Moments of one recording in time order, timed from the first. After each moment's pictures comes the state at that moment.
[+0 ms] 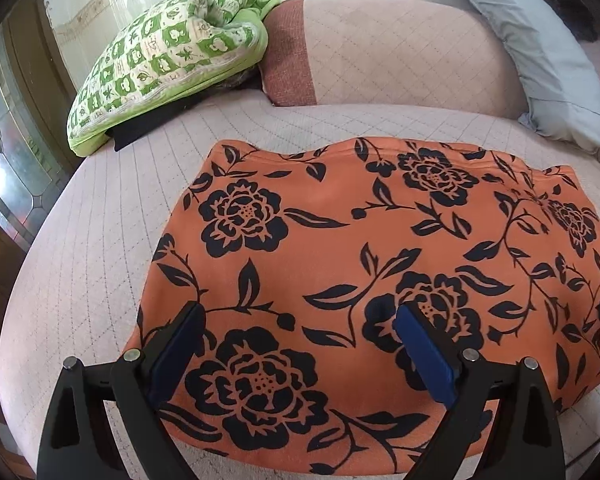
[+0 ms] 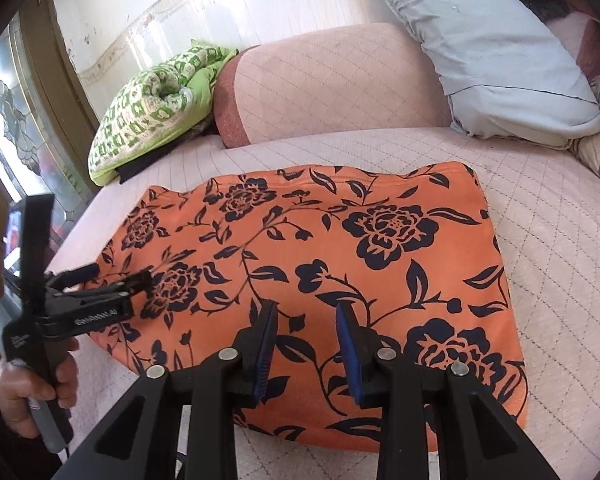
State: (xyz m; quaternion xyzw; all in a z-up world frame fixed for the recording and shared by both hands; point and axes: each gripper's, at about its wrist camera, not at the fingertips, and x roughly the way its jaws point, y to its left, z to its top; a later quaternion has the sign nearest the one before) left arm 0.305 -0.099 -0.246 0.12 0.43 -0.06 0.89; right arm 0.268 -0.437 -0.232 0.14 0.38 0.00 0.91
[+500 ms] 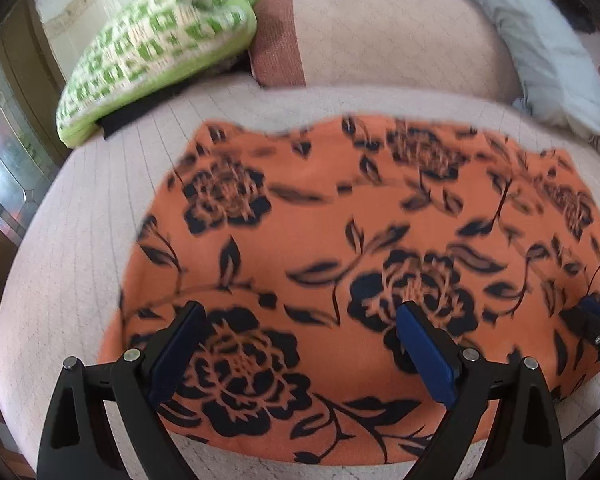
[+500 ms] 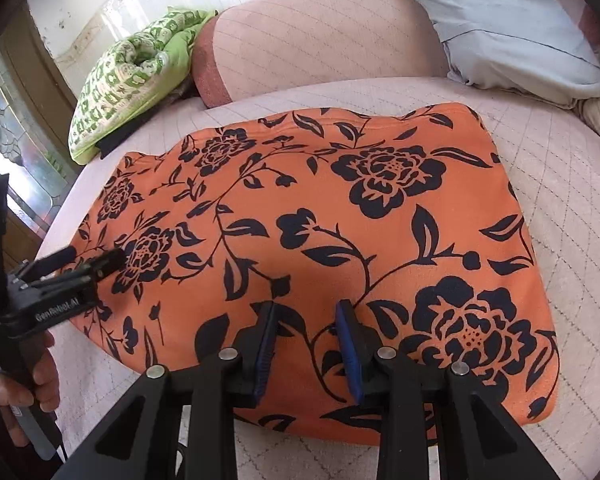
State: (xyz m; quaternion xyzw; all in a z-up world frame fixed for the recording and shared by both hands) left arm 0.304 -0.104 -0.263 0.12 0.47 -0.07 0.87; right arm 0.281 -0.440 -0.261 0.16 0.44 -0.01 0.88
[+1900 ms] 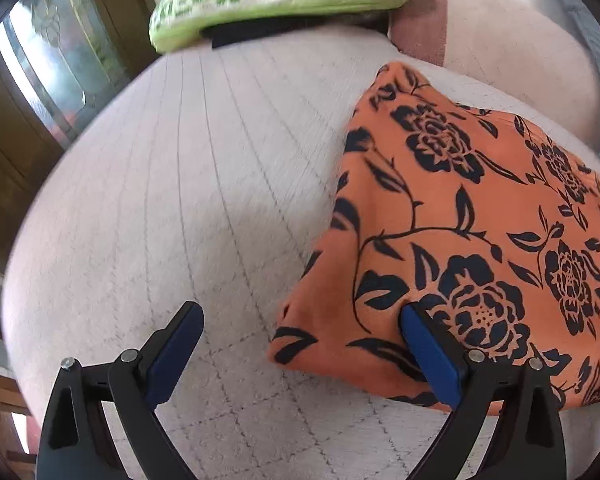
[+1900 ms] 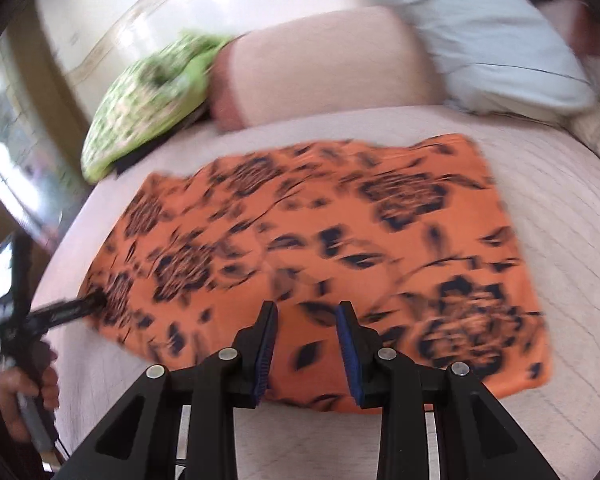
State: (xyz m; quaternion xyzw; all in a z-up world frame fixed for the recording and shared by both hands) left arm 0.307 0.025 -0.268 0.02 0.52 0.05 0.85; right arm 0.269 -0.399 -0.240 0.15 0.42 0.00 0.89
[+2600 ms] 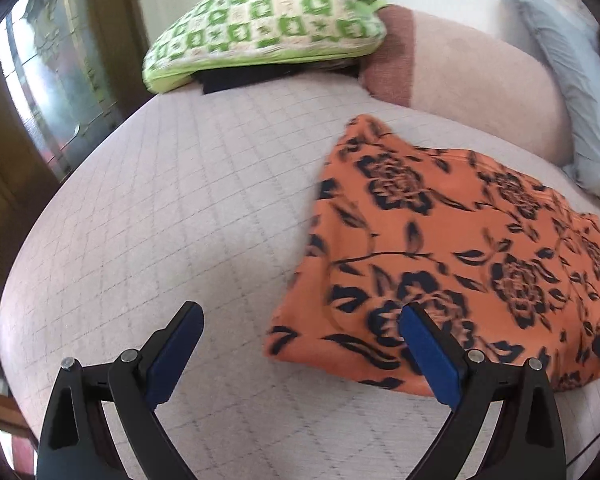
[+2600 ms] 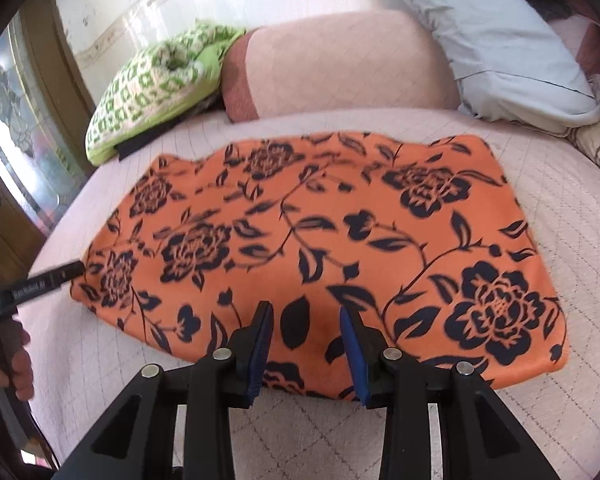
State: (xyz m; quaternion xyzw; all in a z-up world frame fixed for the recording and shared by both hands) left arm 0.274 0.015 -0.228 0.03 0.45 0.00 0.89; right arm 0.254 -0.392 -0.235 0.15 0.39 -0.02 0.91
